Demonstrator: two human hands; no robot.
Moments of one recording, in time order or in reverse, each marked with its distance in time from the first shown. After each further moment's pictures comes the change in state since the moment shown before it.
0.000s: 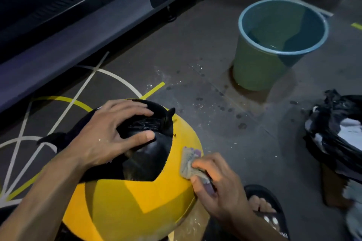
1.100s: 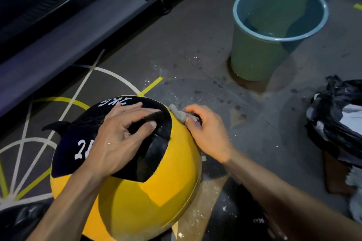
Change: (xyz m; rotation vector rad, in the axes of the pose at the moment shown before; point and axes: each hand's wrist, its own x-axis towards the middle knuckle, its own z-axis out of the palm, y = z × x) left_hand -0.002 0.029 0.033 -0.278 0.191 -0.098; right_hand 0.097 0.022 0.002 0.160 -0.007 0.238
